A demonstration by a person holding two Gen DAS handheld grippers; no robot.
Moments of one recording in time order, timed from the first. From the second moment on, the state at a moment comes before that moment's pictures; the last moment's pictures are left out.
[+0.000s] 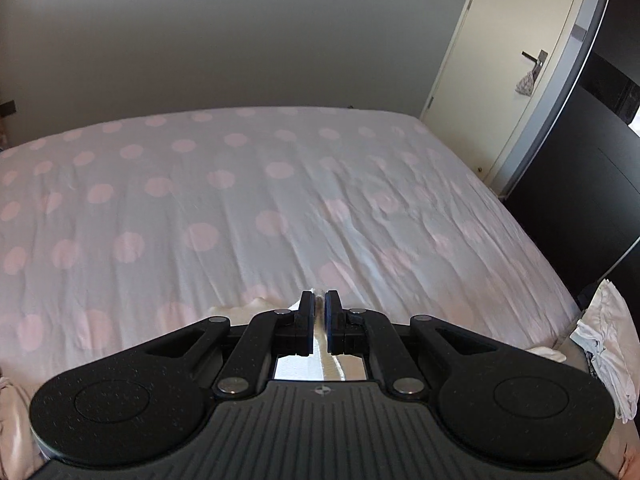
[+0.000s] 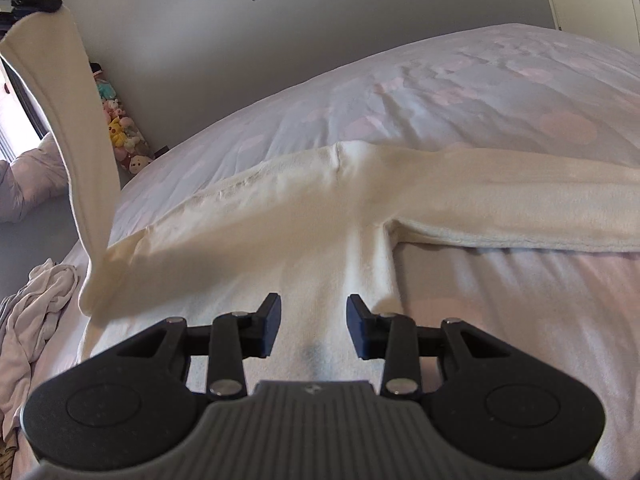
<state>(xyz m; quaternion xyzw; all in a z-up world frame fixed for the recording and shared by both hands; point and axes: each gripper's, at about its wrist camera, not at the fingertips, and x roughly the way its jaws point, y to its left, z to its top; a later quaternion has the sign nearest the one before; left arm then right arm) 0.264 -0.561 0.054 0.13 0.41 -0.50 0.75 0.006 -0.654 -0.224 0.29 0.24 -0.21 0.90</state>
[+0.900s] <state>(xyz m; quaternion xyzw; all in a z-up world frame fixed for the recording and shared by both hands) 0.282 -0.595 -0.112 0.18 0.48 -0.51 0.69 0.021 -0.666 -0.242 0.29 0.25 -0.20 0.90</state>
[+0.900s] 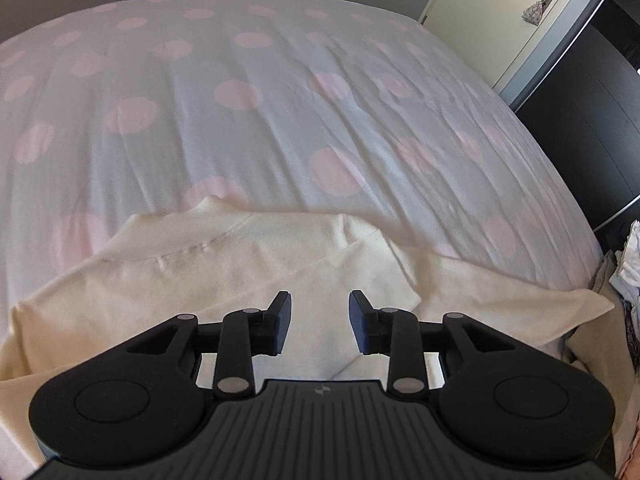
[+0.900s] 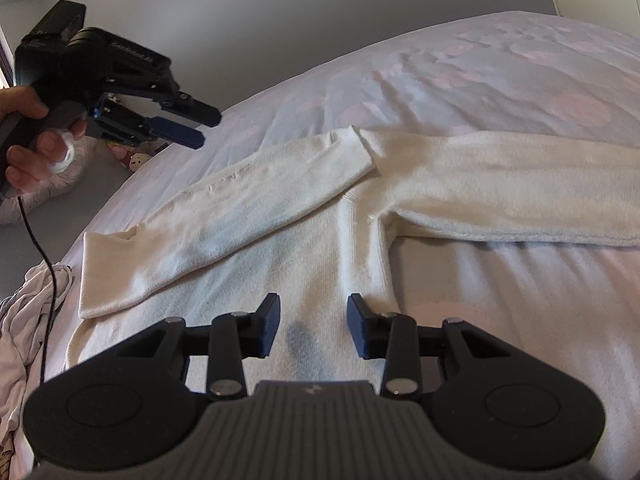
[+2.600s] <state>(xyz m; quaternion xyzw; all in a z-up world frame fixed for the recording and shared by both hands) 0.468 -0.450 -0.170 0.26 0.50 -0.26 0.78 0.036 -0.642 -0.241 0.23 0.25 -0.19 0.92</state>
